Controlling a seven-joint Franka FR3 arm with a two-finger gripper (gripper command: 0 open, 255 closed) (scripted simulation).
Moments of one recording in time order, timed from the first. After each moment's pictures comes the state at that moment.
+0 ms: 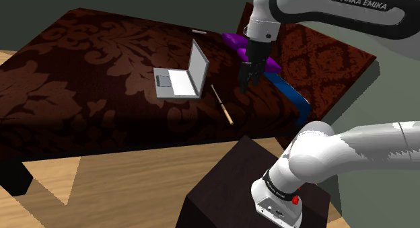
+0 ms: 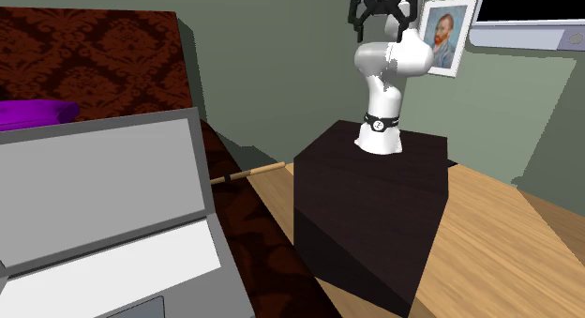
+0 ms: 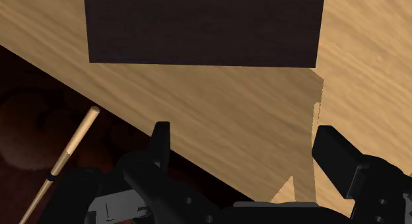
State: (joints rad) arm -0.01 -0.75 0.00 -2.39 0.01 1.45 0.00
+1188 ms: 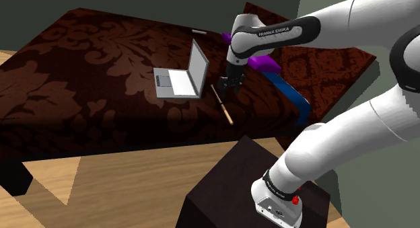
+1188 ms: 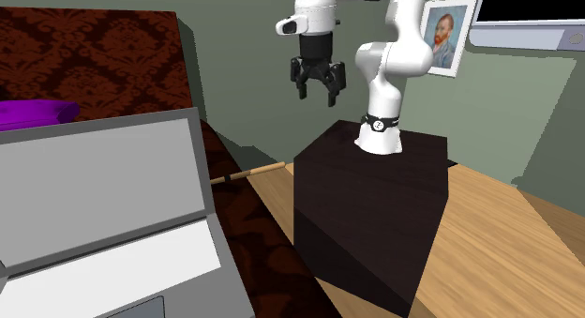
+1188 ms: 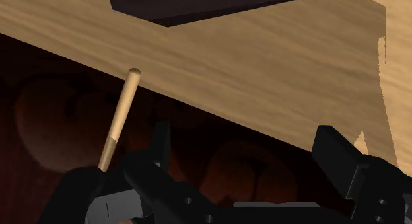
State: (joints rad) arm -0.14 -0.34 -0.13 -2.45 -0.08 1.97 0.02
